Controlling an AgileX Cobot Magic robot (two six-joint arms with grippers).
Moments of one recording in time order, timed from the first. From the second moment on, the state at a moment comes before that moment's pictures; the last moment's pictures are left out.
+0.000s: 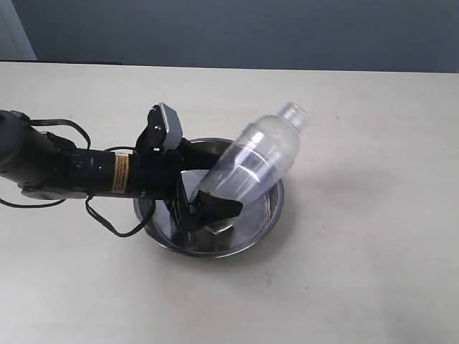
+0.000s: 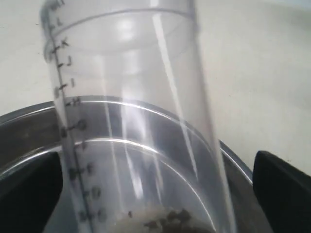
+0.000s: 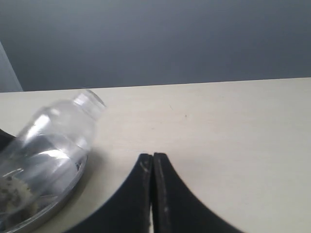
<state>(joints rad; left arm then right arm) -0.20 2.03 -0.80 1.19 -1.03 -0.60 0.20 0.00 0.00 0.04 0.24 0.12</state>
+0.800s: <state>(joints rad) -0.20 1.92 -0.91 1.28 -0.91 -0.96 0.20 0.00 0.00 0.04 0.24 0.12</state>
